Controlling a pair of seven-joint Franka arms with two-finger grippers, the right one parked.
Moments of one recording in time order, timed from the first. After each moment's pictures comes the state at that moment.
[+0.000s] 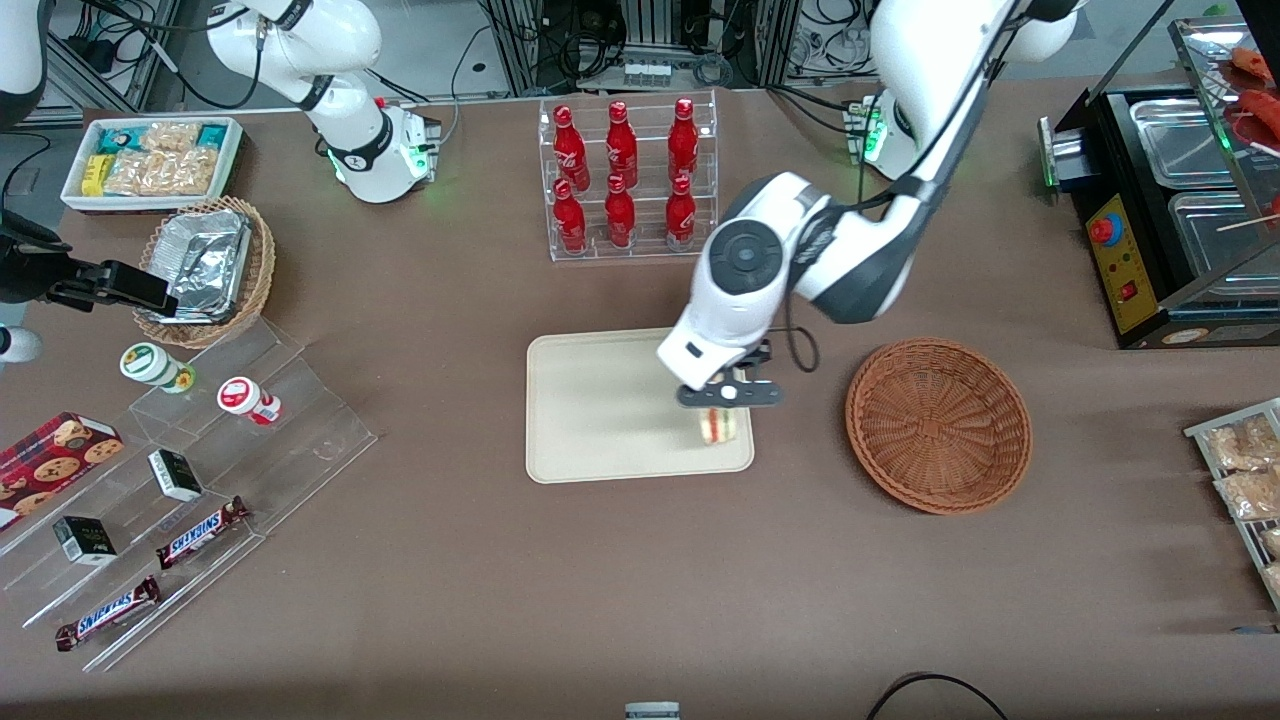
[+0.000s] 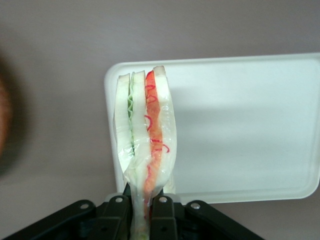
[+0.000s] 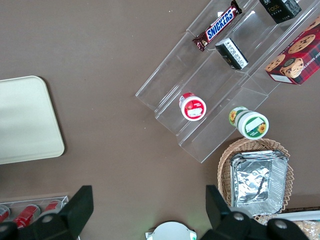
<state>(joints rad) -0.54 0.51 -0.18 -1.56 0.03 2.02 -0.70</state>
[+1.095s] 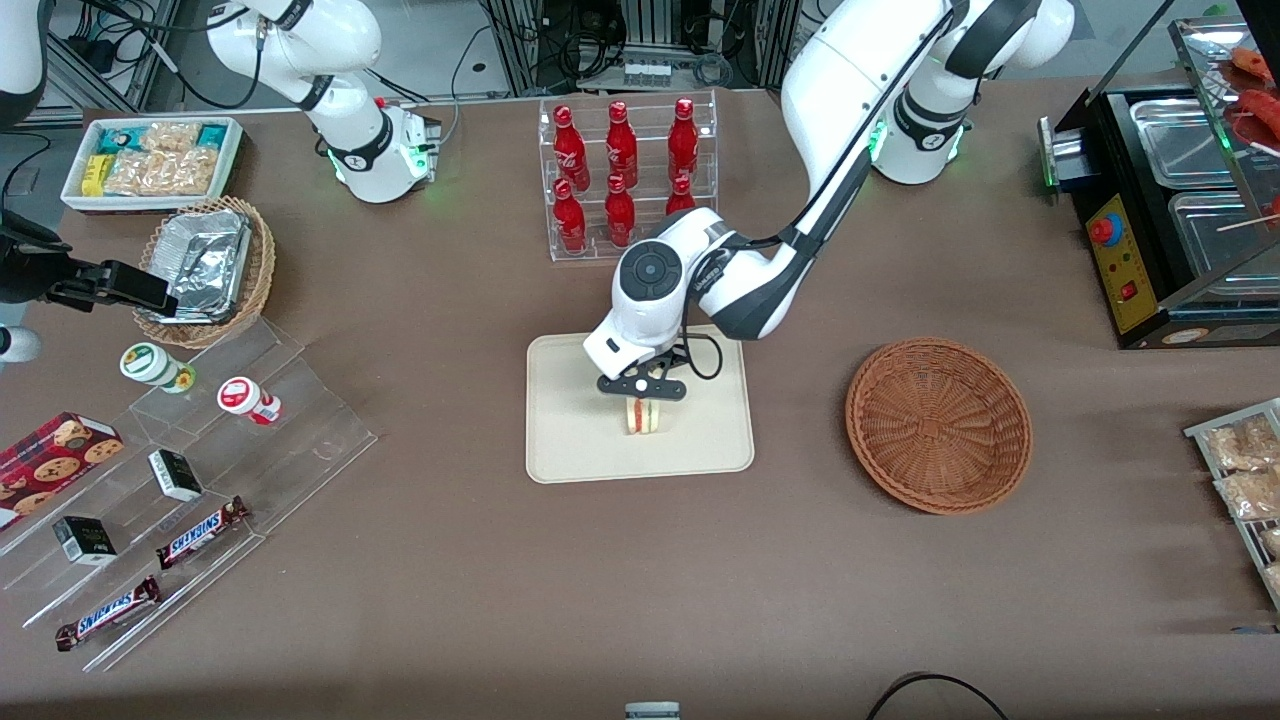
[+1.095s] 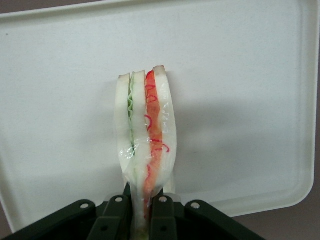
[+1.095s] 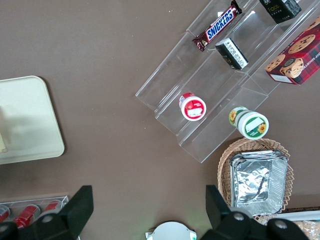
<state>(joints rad) -0.67 0.70 -0.18 -1.53 0.03 2.24 -0.74</state>
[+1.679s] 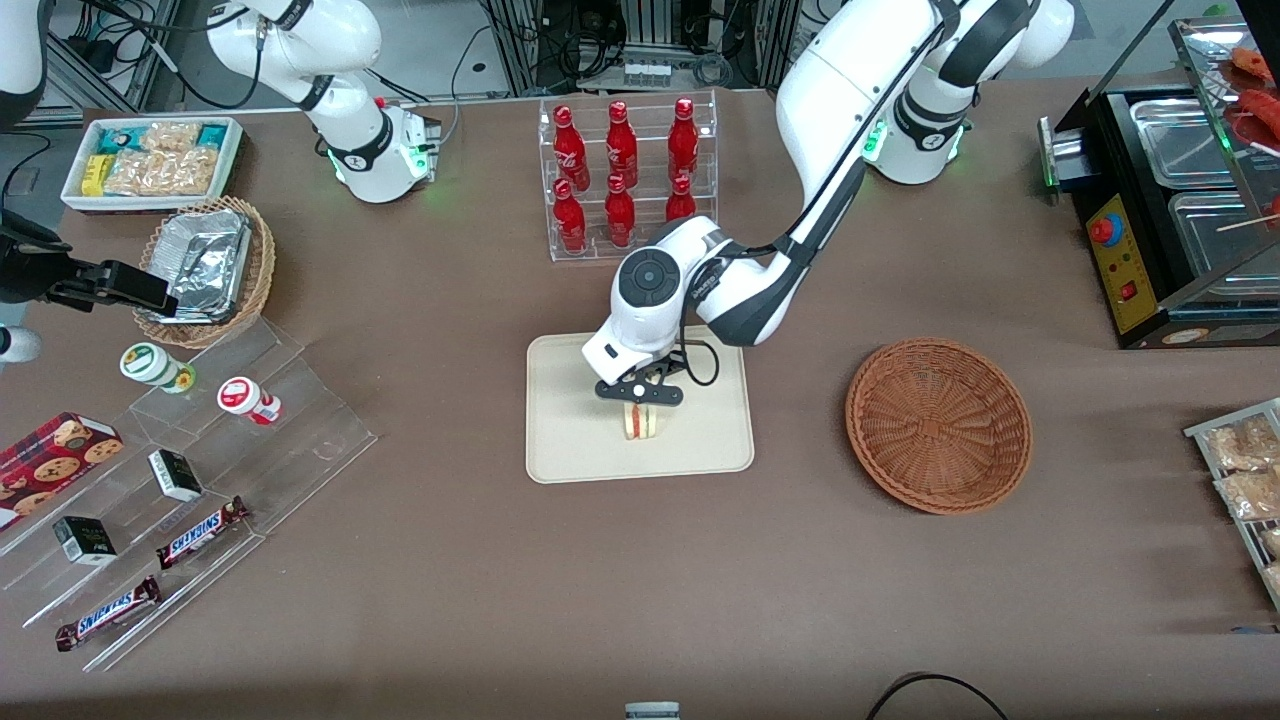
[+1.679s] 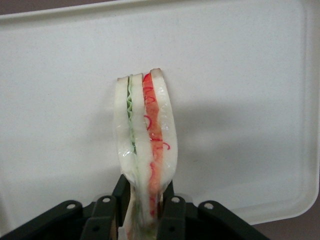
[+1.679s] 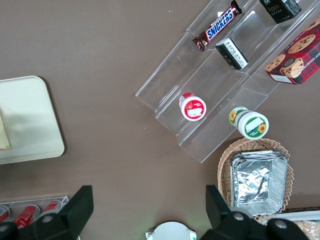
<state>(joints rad) -0.67 0.72 -0.18 -1.51 0.04 2.25 -0.74</state>
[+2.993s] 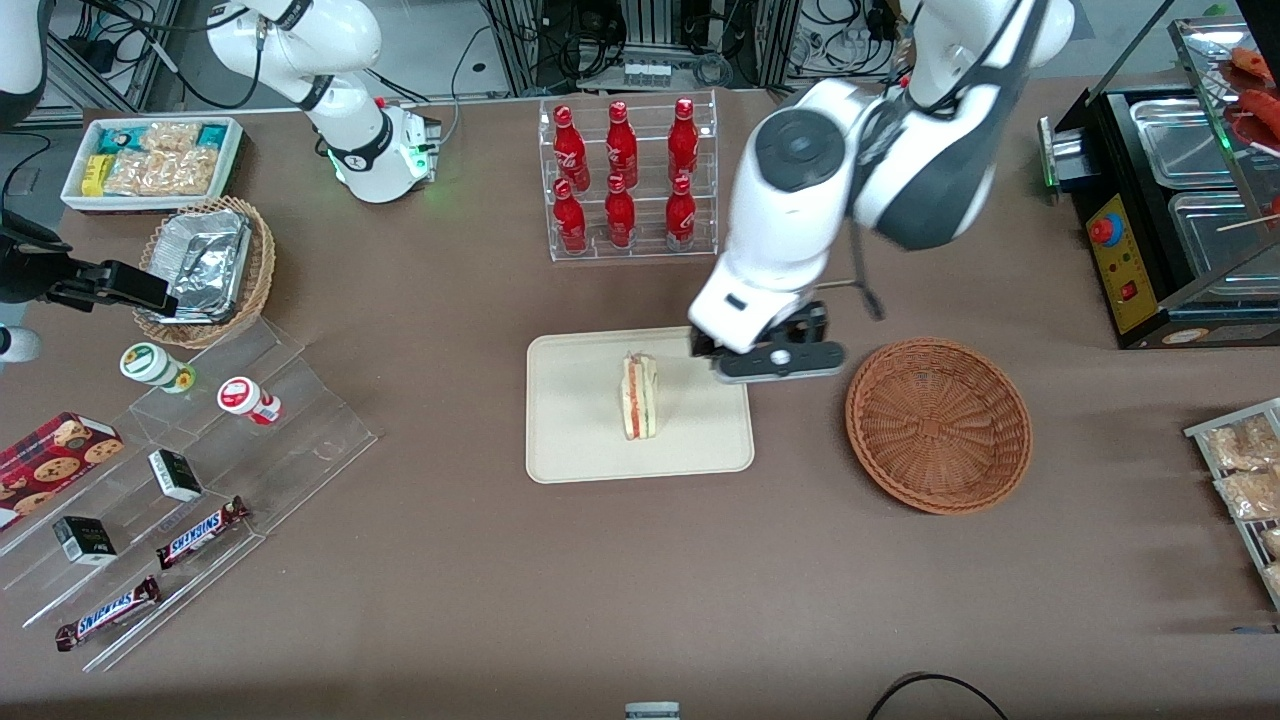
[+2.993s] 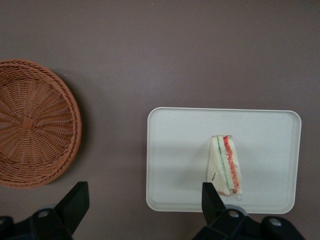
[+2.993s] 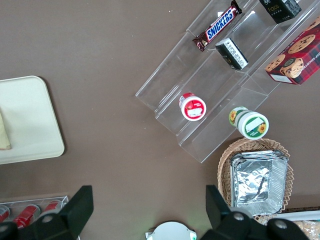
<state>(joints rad) -0.66 0.30 0.09 -1.46 0.02 1.81 -0.65</state>
